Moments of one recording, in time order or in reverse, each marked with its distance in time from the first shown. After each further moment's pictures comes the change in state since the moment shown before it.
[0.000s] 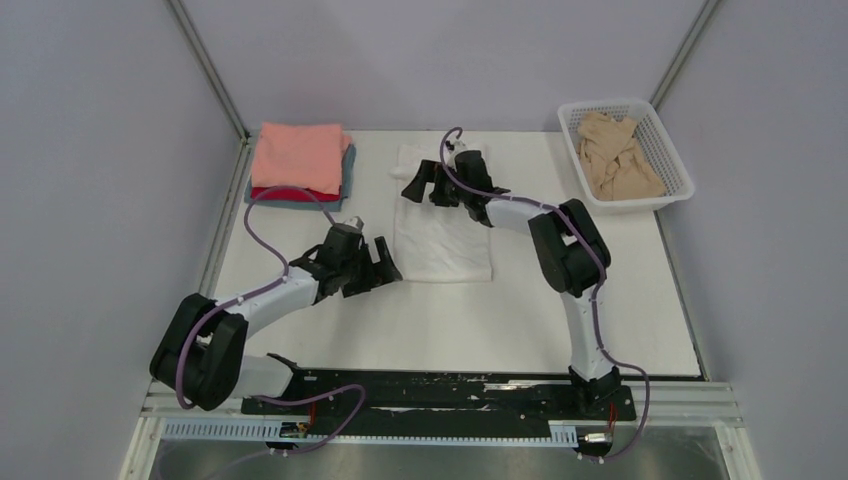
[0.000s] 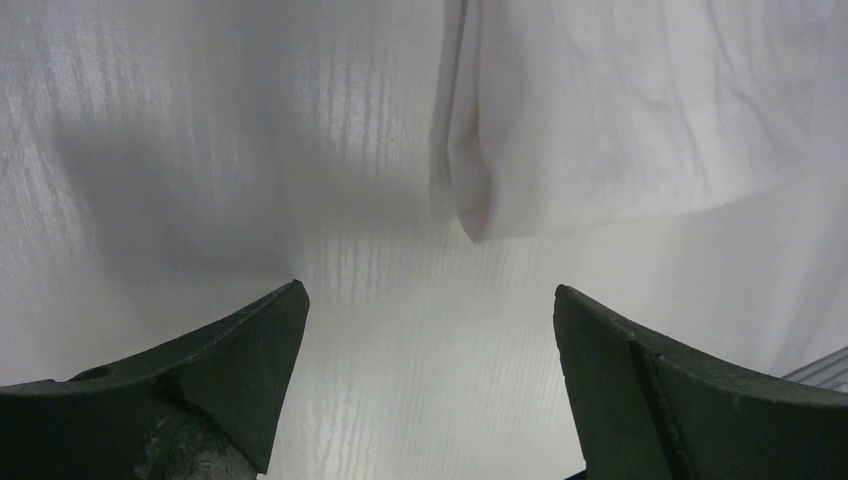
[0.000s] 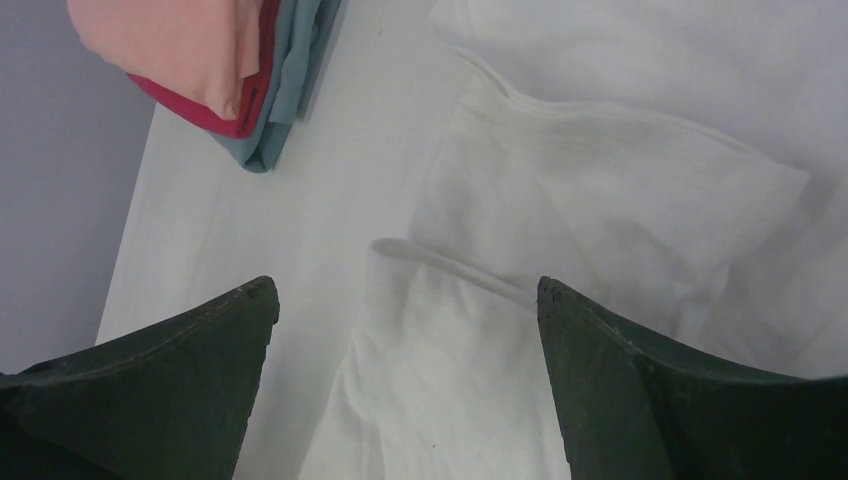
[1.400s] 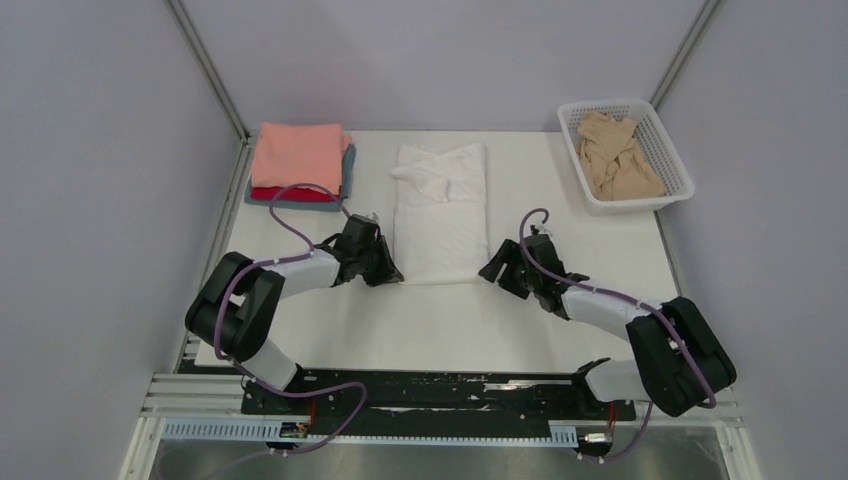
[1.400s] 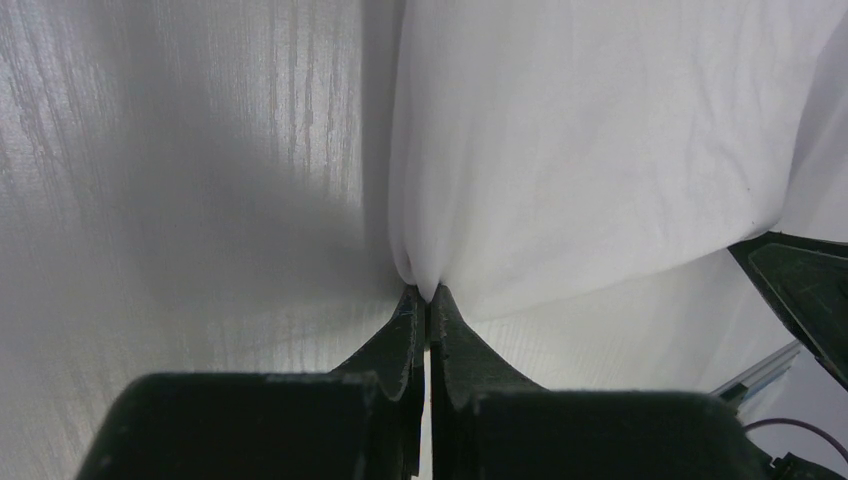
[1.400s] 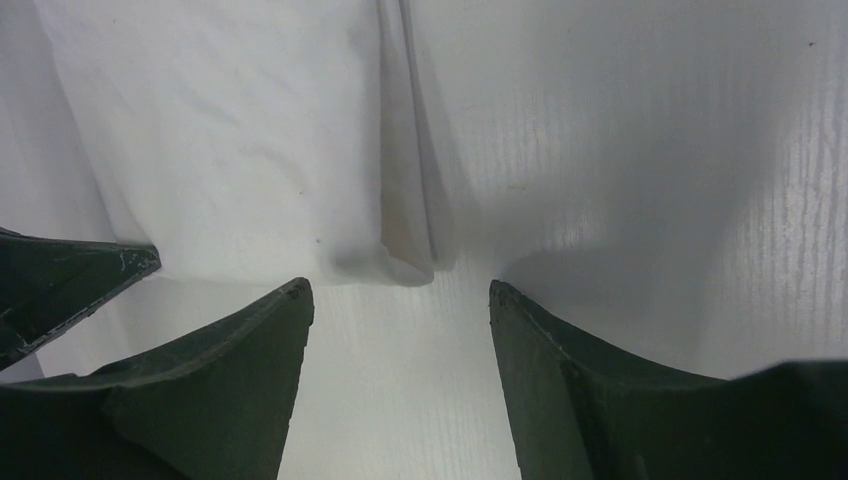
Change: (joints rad) left arm -0.015 0.268 0.114 0.112 0.087 -0.069; right arm -0.030 -0.880 -1.014 -0.184 0.291 0.248
